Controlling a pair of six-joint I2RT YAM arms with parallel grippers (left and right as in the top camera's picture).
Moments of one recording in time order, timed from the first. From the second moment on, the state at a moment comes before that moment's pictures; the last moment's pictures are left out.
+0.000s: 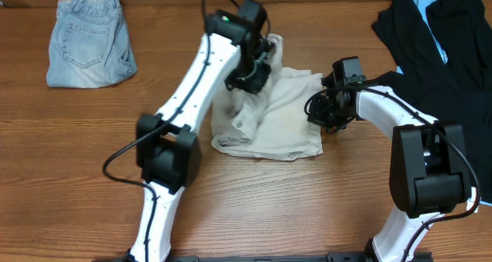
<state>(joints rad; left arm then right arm) -0.47 2.33 2.27 -1.36 0.24 0.01 0.14 1.97 1.20 -0.59 -0.35 0.37</state>
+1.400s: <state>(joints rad) -0.52 2.34 2.27 -1.41 0.23 0.12 -0.22 1.54 1.31 -0.93 -0.37 0.37</state>
